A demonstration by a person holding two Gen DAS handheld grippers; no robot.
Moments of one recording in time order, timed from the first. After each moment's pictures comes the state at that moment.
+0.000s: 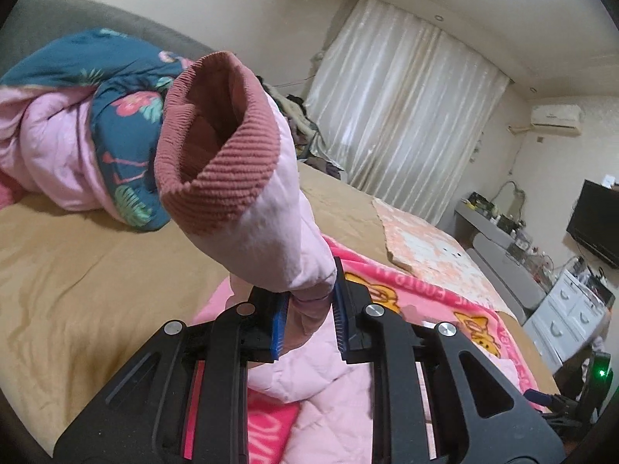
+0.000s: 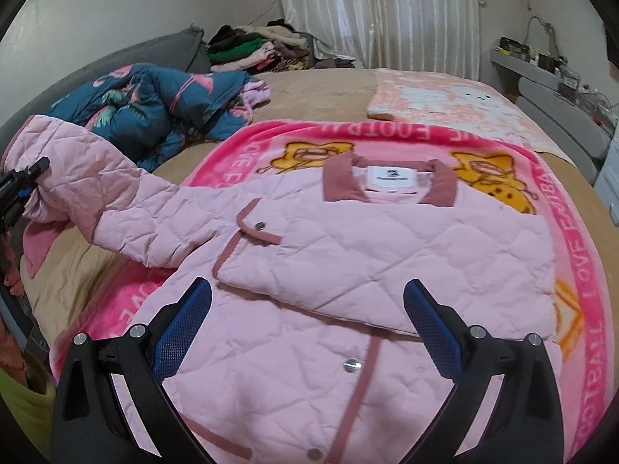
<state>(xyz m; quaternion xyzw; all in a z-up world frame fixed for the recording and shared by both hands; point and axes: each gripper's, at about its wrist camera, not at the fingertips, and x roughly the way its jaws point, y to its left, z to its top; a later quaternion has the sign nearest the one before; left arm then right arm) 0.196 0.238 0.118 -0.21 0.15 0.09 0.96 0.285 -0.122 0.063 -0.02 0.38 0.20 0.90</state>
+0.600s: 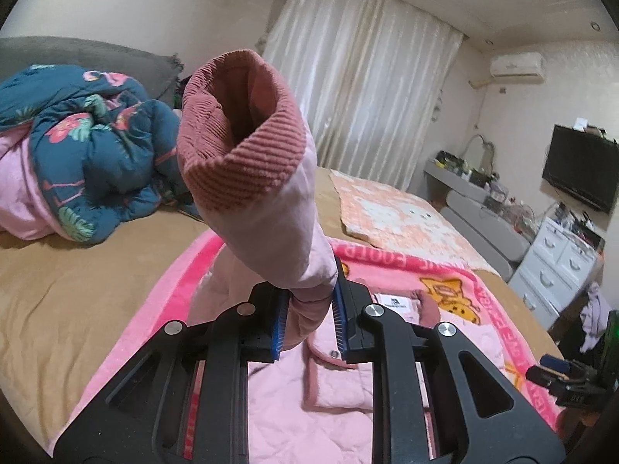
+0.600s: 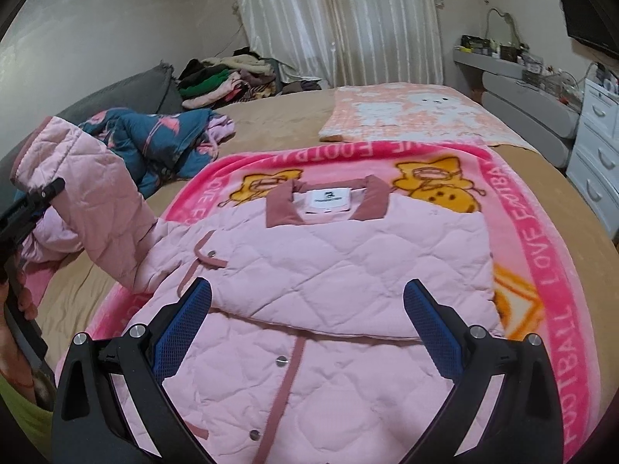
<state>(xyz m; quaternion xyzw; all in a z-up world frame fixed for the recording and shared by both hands) 0.241 0.137 0.131 -0.14 0.19 0.02 0.97 0.279 -0.216 0.091 0.04 0.35 0.16 0.92</state>
